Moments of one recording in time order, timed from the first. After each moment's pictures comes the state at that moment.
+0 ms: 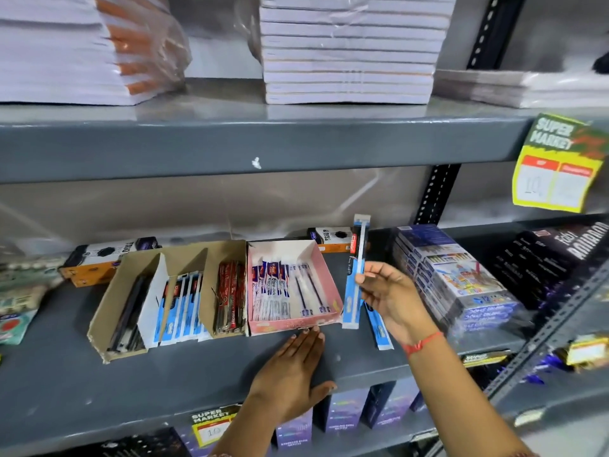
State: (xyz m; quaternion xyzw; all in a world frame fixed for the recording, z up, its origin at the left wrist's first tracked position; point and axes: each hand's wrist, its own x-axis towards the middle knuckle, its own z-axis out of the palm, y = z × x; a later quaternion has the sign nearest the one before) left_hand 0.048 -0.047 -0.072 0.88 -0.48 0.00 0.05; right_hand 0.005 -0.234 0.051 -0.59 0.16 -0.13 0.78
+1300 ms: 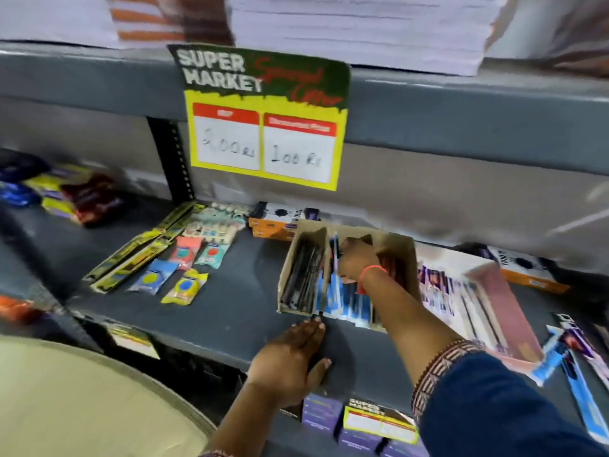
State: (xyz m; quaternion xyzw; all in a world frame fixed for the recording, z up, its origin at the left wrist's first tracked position) left_hand 0.077 0.171 -0.063 0.94 -0.26 0.14 0.14; right_hand 0.194 0.027 0.043 -0.92 0.08 0.09 0.38
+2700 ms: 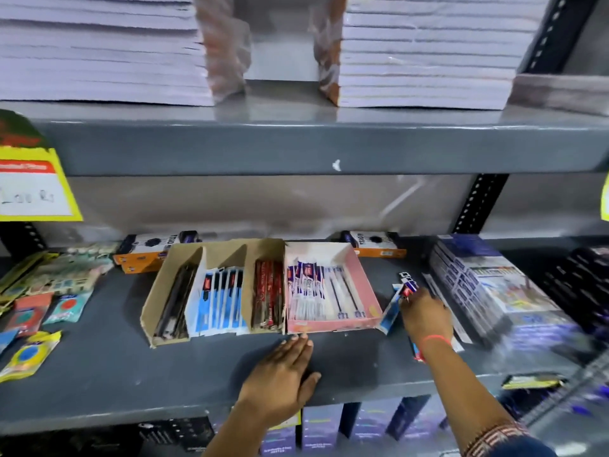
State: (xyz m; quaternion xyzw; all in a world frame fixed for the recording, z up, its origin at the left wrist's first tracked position) left_hand 0.062 0.018 -0.072 0.91 -0.40 0.01 0.09; right_hand 0.039 -0.240 -0.002 -0.88 0.42 -0.07 0.21
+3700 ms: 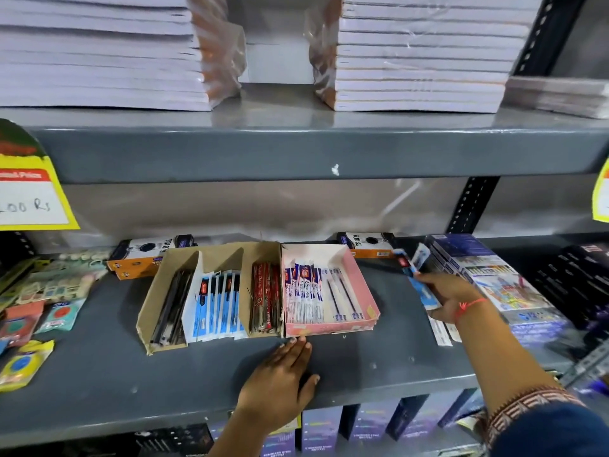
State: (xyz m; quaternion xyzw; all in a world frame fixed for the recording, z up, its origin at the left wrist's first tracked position) left_hand 0.061 0.019 -0.074 0.92 -0.39 0.02 0.10; right_hand 0.044 -0.287 0.044 -0.56 0.37 -0.02 0.74
